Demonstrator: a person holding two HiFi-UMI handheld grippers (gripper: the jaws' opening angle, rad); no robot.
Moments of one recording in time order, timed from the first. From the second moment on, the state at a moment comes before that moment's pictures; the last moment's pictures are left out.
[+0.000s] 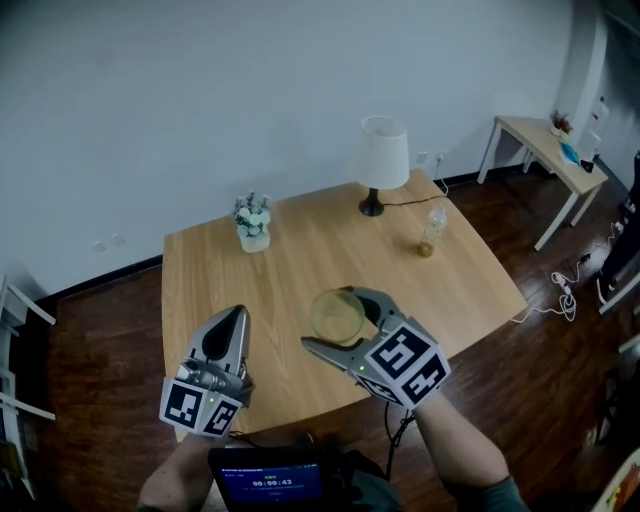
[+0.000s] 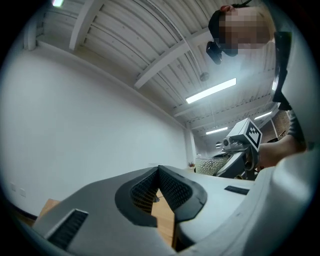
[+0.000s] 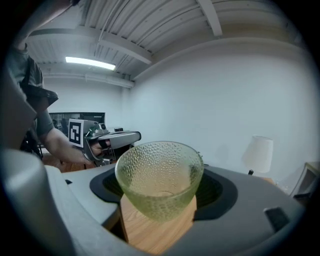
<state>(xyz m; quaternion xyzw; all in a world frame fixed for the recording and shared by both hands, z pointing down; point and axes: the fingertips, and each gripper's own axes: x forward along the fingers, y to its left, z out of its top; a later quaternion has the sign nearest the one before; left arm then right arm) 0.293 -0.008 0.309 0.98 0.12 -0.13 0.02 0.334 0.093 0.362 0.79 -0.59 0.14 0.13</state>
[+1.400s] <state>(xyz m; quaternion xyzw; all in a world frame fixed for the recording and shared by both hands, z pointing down) 0.339 0.013 0.315 0.97 0.19 -0.14 0.06 0.390 0.163 0.360 0.85 -0.49 0.17 0.10</state>
